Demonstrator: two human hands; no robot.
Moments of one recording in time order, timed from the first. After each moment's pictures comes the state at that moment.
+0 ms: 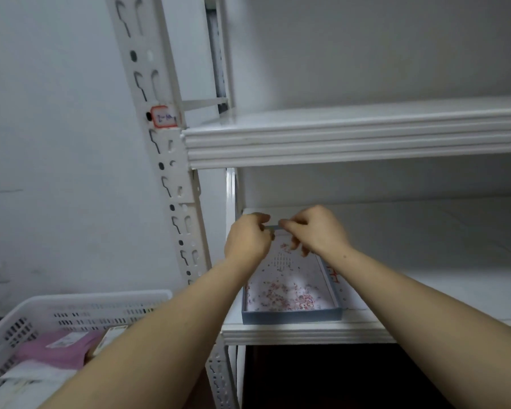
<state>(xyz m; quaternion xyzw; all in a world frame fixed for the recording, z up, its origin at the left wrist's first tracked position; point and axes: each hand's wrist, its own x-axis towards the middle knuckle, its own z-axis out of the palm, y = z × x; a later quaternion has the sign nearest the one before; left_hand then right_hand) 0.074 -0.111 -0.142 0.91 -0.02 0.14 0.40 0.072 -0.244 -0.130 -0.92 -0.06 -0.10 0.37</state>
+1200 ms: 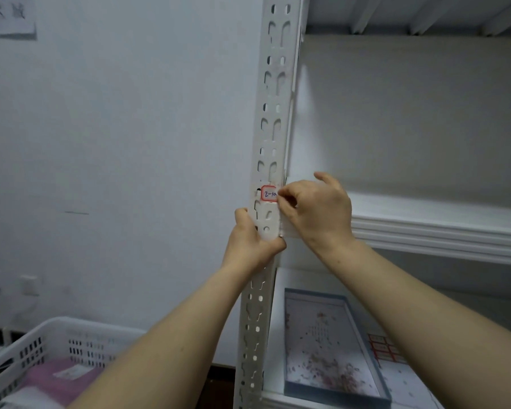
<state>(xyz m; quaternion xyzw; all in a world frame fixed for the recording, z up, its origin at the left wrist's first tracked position) 0.048 -0.006 -0.049 0.81 -0.02 0.26 0.53 0.052 -0.121 0.006 -0.73 -0.25 -0.62 0.10</state>
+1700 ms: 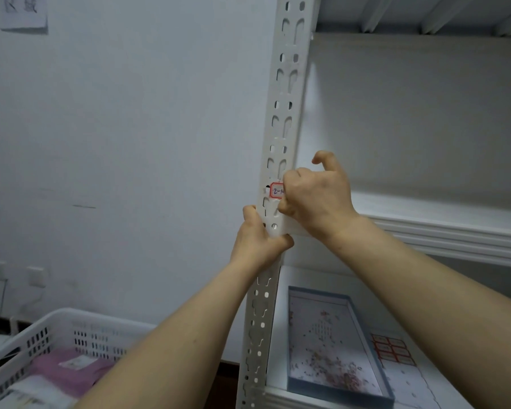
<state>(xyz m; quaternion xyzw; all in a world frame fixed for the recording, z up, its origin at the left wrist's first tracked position) 0.048 -0.005 -0.050 0.81 -0.02 0.25 0.53 0.038 -0.108 0.031 -0.74 -0.28 -0.60 -0.09</state>
